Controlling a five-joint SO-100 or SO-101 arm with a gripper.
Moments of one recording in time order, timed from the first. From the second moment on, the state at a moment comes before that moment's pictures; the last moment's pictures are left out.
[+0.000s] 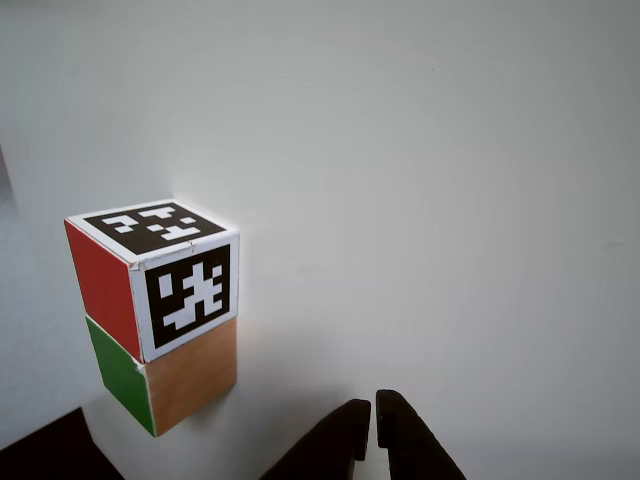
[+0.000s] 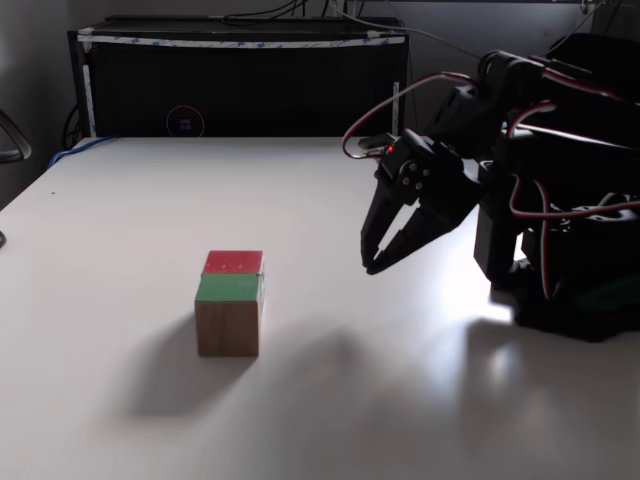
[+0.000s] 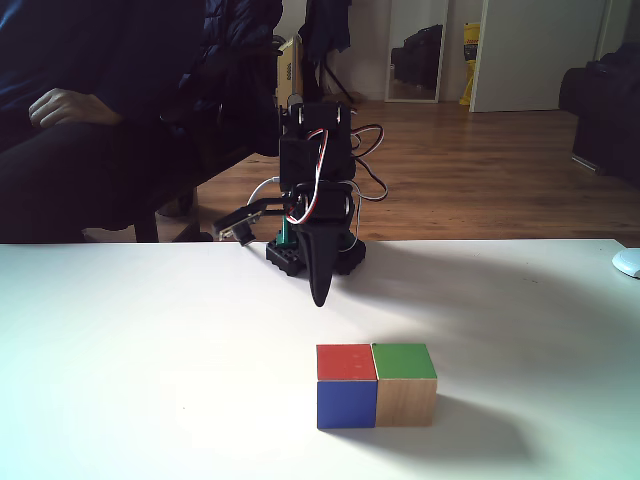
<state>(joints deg) 13.3 188.2 170.2 74.4 -9.9</state>
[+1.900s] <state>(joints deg) -2.6 105.4 106.3 72.0 22.2</state>
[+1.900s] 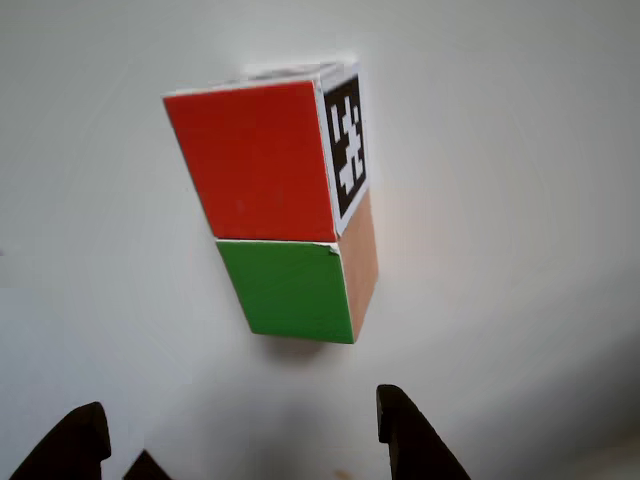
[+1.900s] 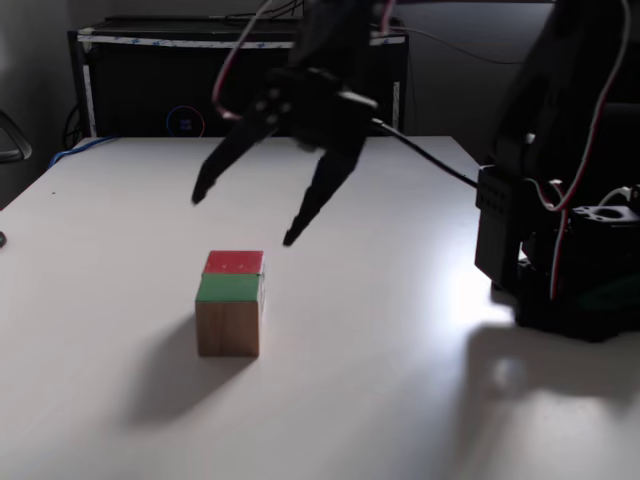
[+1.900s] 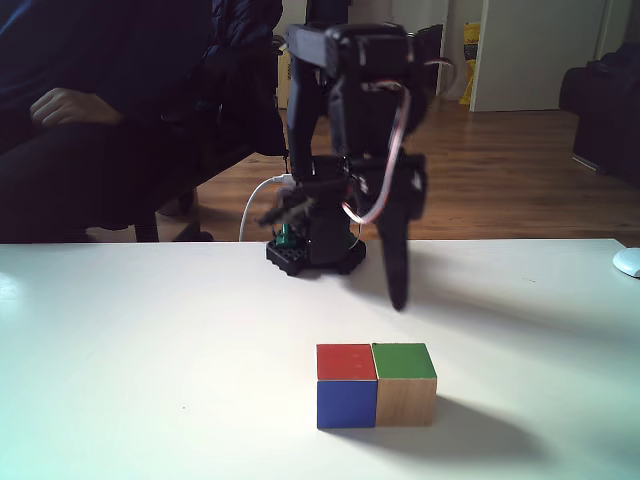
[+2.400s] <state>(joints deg) -7.5 80.4 87.2 80.0 29.0</state>
